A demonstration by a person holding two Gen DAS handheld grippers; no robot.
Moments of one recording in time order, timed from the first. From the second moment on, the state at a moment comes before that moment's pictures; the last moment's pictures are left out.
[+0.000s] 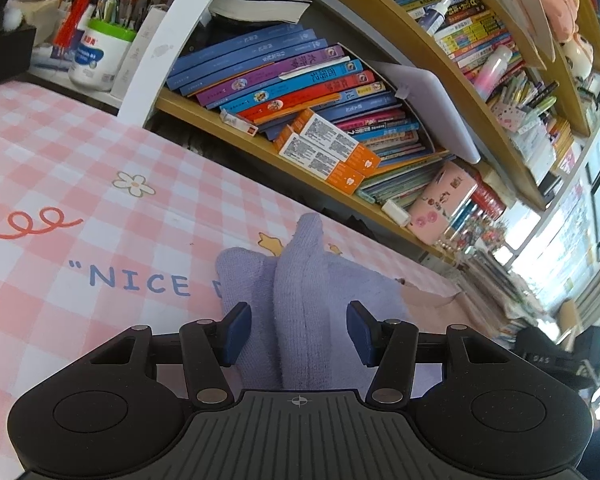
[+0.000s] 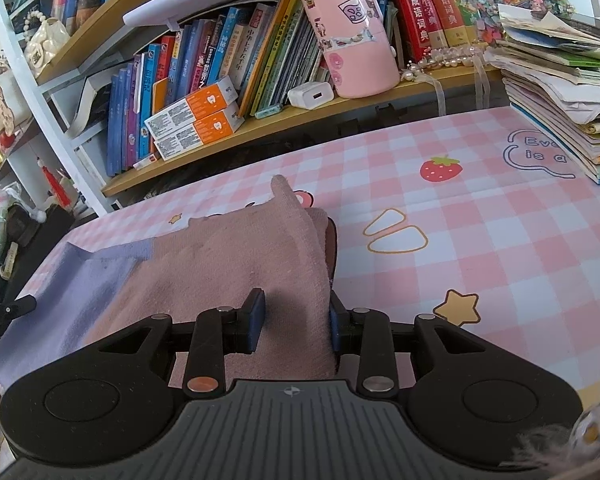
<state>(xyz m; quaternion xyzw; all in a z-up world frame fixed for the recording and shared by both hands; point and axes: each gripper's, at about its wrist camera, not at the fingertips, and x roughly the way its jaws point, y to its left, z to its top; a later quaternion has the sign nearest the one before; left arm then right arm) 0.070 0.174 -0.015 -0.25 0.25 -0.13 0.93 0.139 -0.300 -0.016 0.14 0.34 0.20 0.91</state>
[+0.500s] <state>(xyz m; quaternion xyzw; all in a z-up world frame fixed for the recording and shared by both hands) 0.034 0.176 0.024 -0.10 0.27 -0.01 0.96 0.116 -0.247 -0.011 0.06 0.33 0.26 0.90</state>
